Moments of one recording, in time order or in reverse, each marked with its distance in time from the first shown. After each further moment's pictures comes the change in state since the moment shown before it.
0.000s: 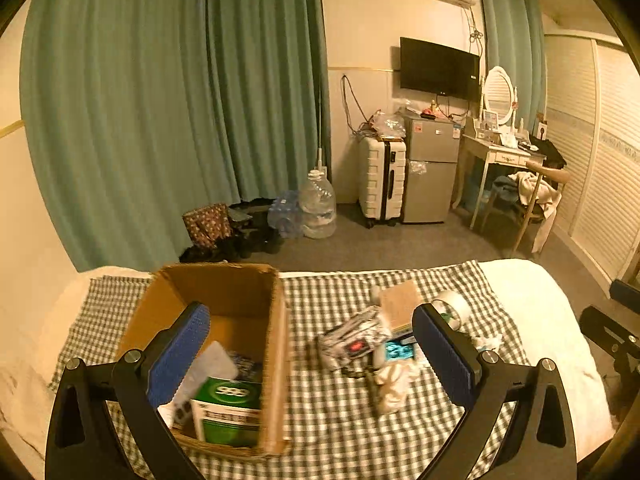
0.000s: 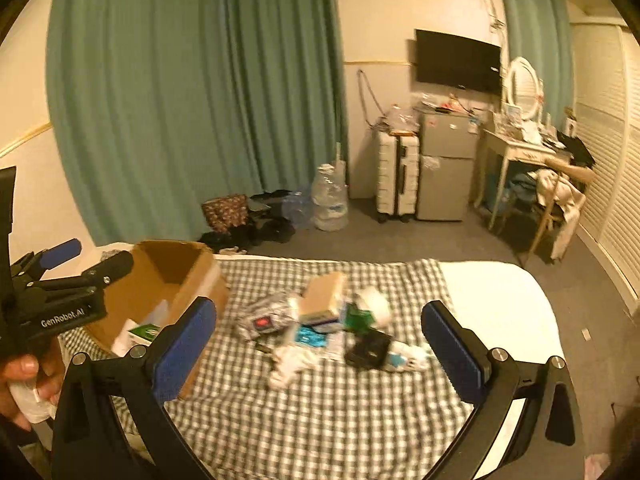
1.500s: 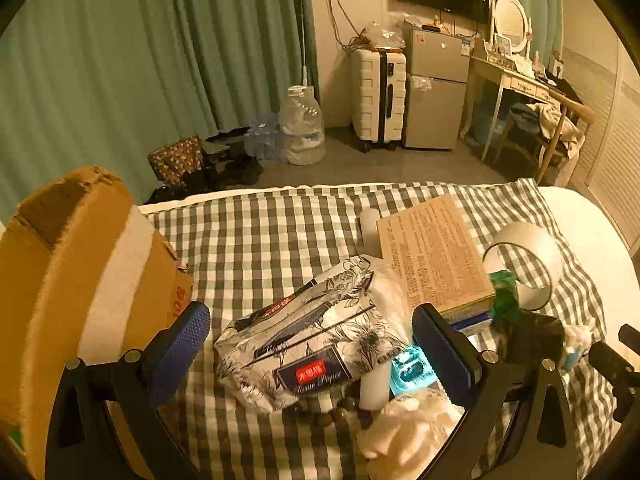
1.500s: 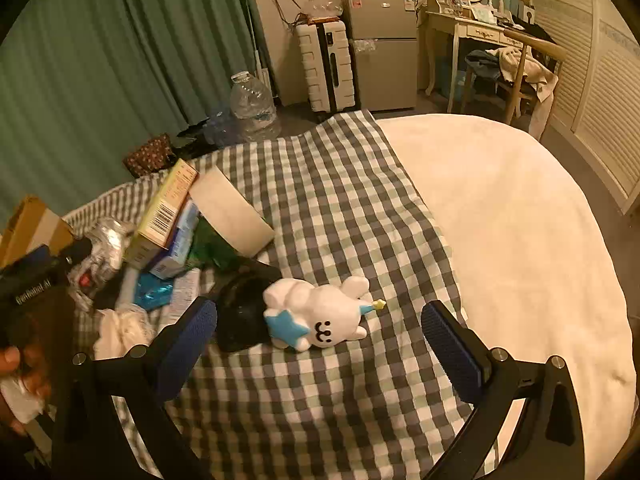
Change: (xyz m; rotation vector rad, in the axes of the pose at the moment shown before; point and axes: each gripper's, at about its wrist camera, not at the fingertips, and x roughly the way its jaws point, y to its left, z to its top) left arm 0.247 -0.062 -0.076 0.046 0.251 -0.003; right arm 0.213 -0.132 -0.097 0.202 0.311 -0.132
